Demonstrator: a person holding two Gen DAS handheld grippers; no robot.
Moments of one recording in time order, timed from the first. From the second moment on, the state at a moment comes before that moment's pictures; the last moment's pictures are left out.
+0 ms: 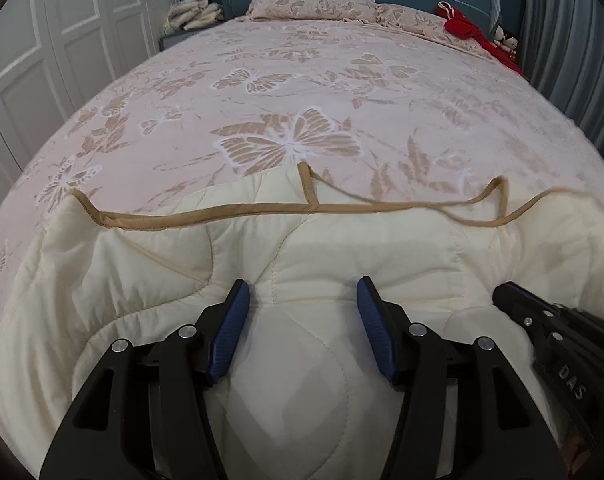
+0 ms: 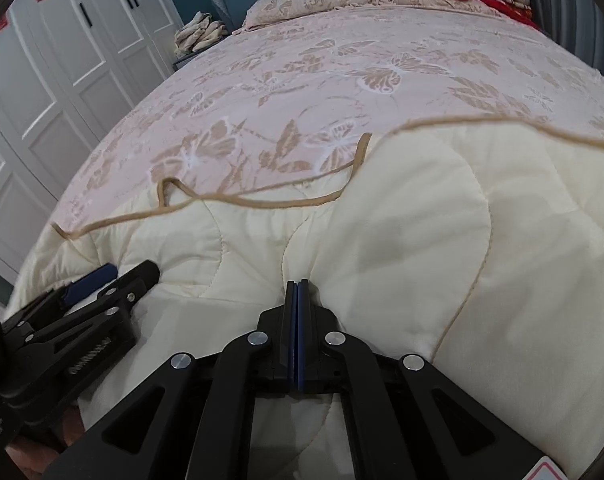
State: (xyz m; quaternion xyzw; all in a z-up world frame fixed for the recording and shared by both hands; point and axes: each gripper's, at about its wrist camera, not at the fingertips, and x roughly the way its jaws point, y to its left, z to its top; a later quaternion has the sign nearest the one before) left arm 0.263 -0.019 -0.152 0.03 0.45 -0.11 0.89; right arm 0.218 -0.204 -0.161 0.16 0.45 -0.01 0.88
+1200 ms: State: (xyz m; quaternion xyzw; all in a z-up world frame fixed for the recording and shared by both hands) left arm 0.287 0.085 -0.149 -0.02 0.44 -0.04 0.89; right arm 0.256 -0.150 -0.172 0.12 0.48 -0.02 0.87
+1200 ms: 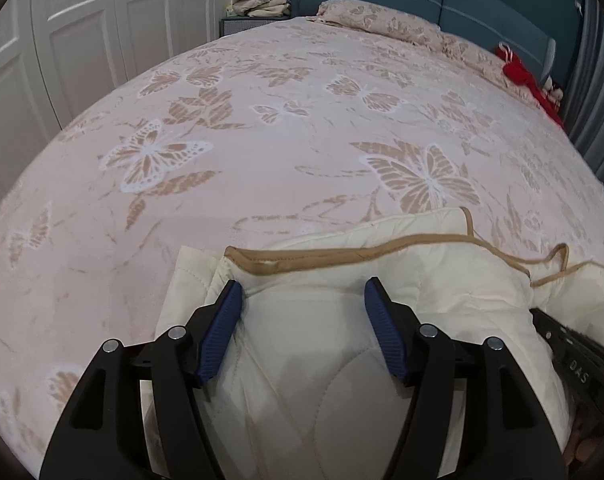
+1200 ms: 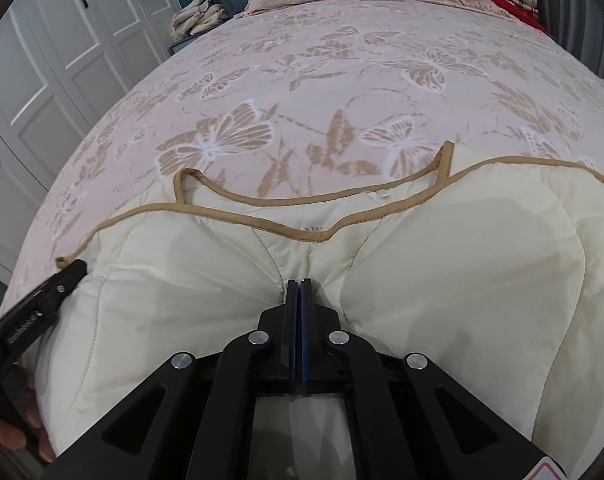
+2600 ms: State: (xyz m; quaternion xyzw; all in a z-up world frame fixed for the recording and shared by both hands) left arm 0.146 0.193 -0.153 -0.28 0.55 -0.04 0.78; right arm 0.101 -0.113 -0.143 0.15 0.52 0.01 0.84
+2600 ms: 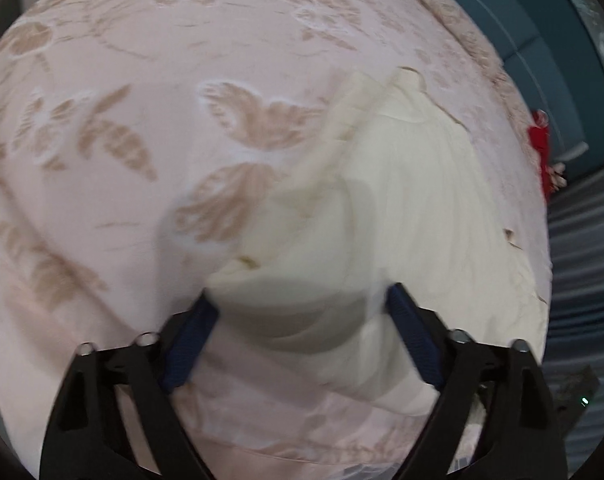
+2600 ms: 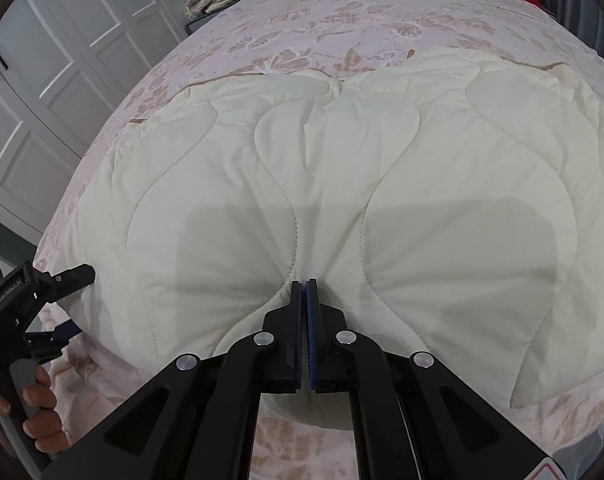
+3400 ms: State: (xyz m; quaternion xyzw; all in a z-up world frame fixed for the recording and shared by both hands) left arm 0.114 0.190 -0.044 -0.25 0.47 -0.13 0.84; right arm 0.114 -0.078 -0.148 0.18 0.55 0.05 0.81
